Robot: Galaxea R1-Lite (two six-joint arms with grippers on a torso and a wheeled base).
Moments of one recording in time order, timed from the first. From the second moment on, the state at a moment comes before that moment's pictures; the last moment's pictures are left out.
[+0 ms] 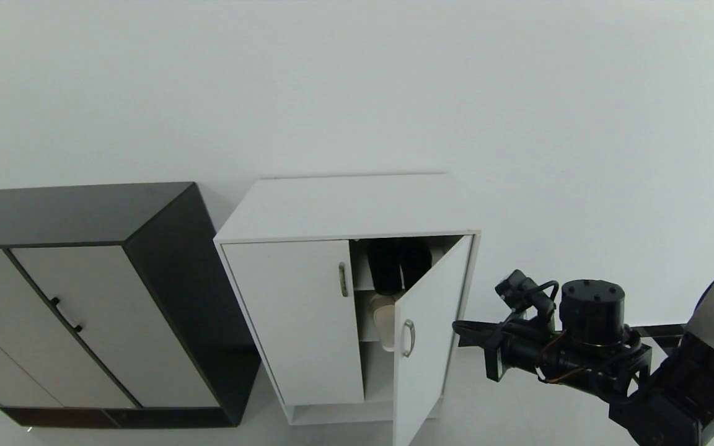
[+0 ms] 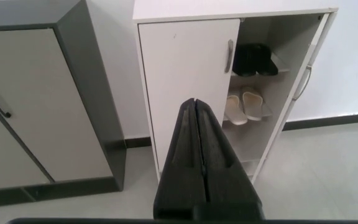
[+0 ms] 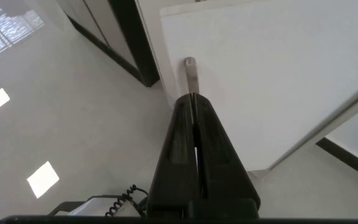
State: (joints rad) left arm 0.00 0.00 0.00 0.00 -0.05 0.02; right arm 0.48 2.03 -0.52 -1.25 0.35 -0.03
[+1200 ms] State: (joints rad) left arm 0.00 0.00 0.00 0.00 -0.05 0.02; right arm 0.47 2.22 -0.73 -1.25 0.34 0.00
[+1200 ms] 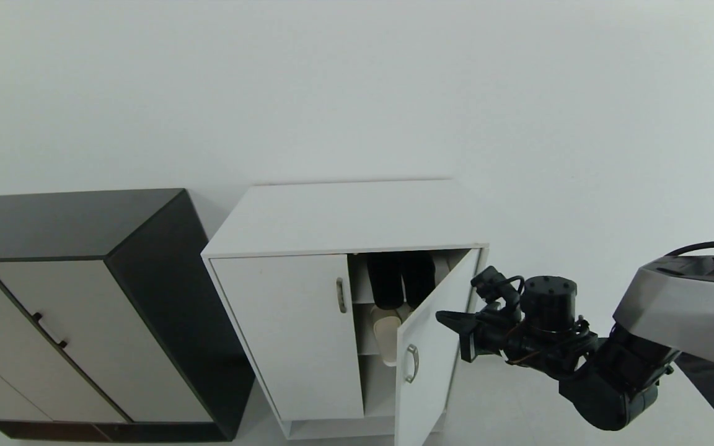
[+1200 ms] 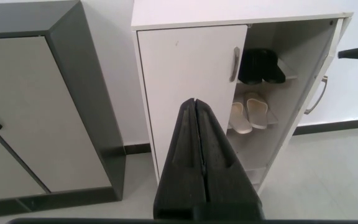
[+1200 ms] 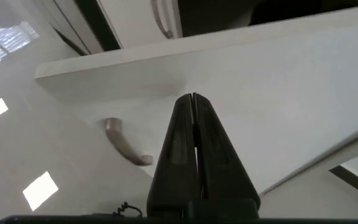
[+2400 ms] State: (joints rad) left arm 0.00 0.00 0.00 0.00 -0.05 0.02; right arm 0.49 2.34 -1.04 -1.11 -0.07 0.09
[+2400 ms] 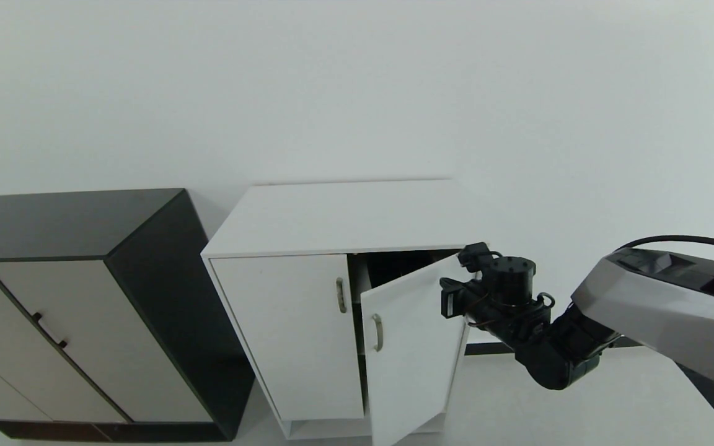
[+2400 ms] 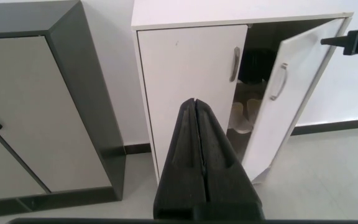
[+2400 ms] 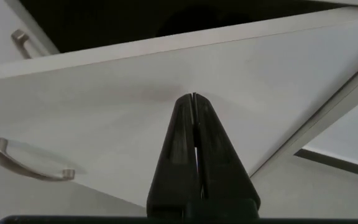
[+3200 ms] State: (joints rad) left arm 0.00 0.00 0.00 0.00 -0.05 0.02; right arm 0.48 2.41 -1.16 -1.11 -0.10 0.10
